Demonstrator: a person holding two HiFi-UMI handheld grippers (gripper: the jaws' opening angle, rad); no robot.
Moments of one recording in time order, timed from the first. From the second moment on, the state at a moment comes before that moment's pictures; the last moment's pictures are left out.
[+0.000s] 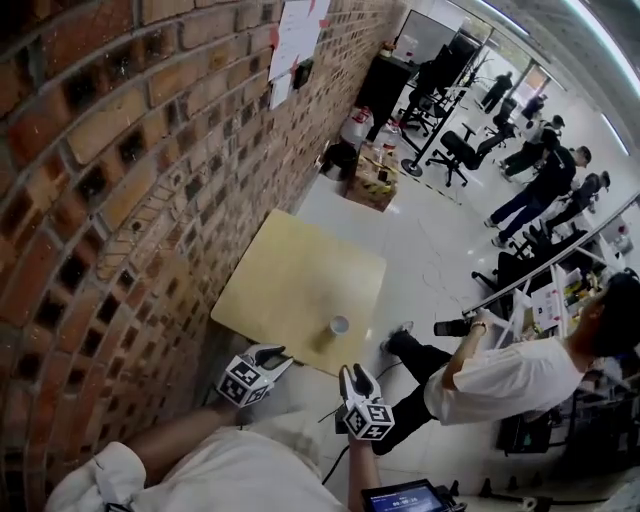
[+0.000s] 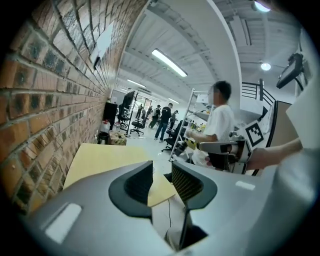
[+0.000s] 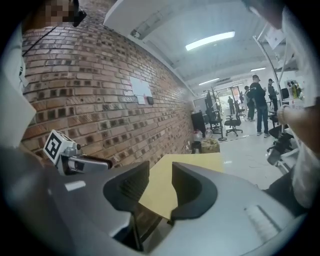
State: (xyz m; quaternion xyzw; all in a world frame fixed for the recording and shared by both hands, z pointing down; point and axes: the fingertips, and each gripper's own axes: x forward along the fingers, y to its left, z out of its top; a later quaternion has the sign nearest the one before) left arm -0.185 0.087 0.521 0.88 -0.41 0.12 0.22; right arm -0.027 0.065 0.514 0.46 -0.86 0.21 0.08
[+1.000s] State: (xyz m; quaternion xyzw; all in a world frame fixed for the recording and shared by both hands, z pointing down) left arm -0.055 0.218 0.502 0.87 -0.43 0.16 0.19; right arm 0.130 0.185 0.475 0.47 -0.86 0.21 0.02
